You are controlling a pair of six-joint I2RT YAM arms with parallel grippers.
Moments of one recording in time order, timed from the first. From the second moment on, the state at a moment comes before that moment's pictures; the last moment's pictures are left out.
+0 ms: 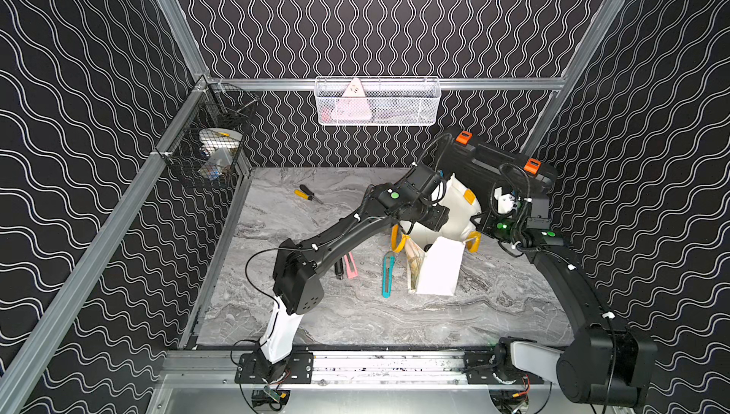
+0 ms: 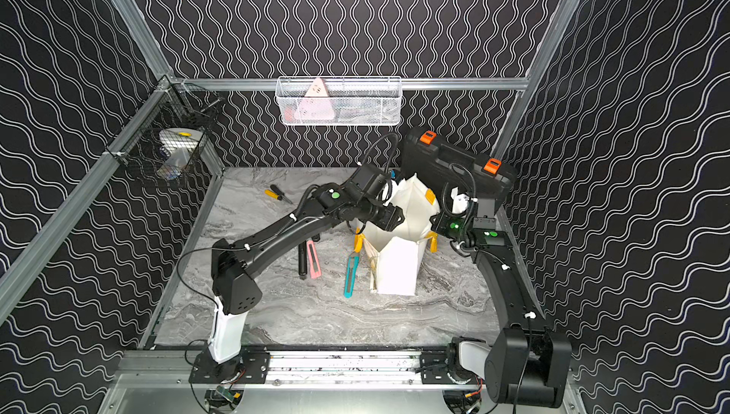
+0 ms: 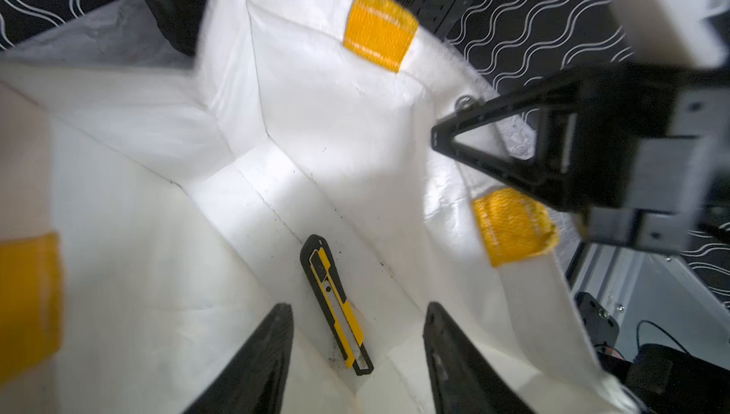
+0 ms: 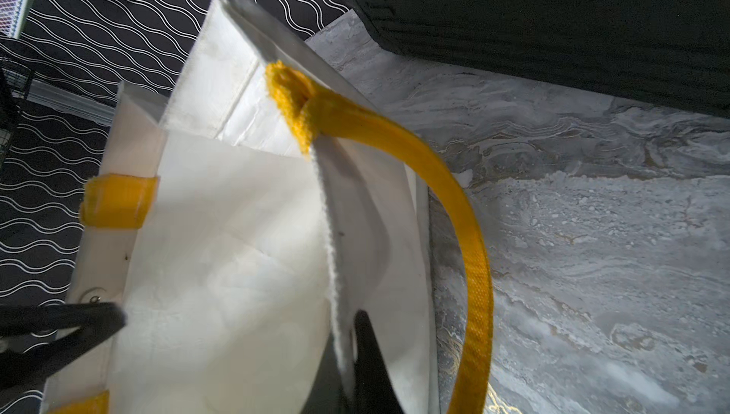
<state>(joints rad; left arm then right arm) -0.80 2.02 2.09 -0.82 0.12 -0.23 -0.06 1.23 0.95 -0.45 -0.44 0.38</state>
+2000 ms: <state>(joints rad) -0.83 1.83 1.13 -0.42 -0.13 -0.51 -0.15 1.25 0.86 -0.32 -0.44 0.47</state>
